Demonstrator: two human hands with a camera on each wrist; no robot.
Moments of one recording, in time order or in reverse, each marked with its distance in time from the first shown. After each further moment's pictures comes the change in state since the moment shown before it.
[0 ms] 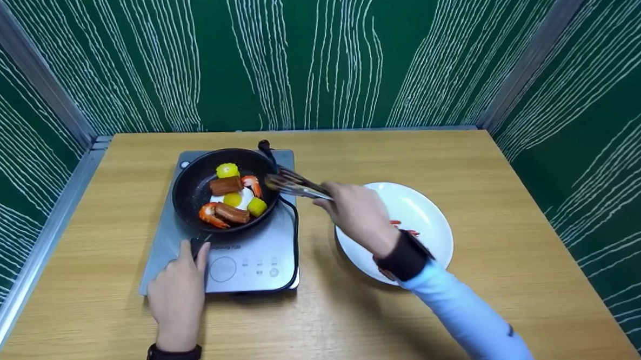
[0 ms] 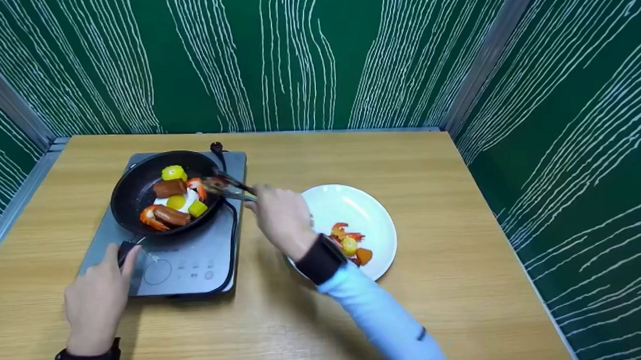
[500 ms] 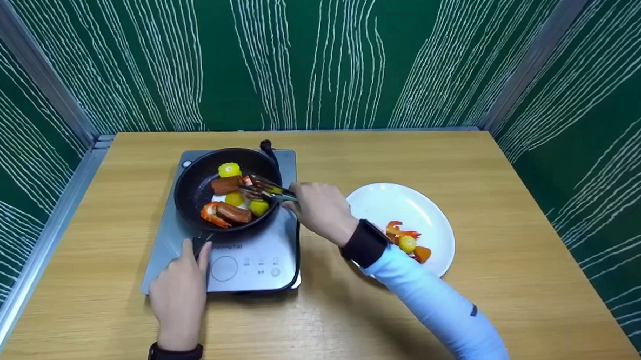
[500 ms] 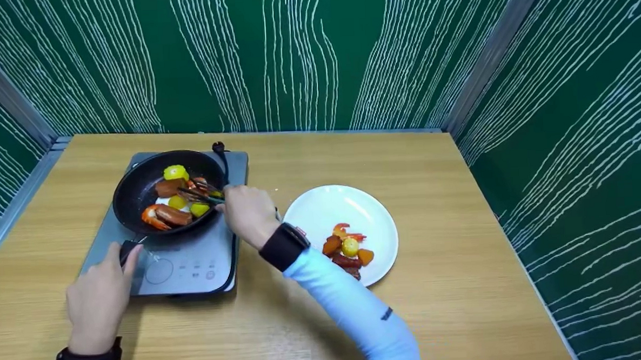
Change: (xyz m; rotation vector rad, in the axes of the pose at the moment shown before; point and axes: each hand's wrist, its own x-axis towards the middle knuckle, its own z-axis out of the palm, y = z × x) left_hand 0.000 0.002 -0.003 -0.004 0.018 0.006; right_hand 0.035 -0.040 0.025 -0.003 -0.144 -0.037
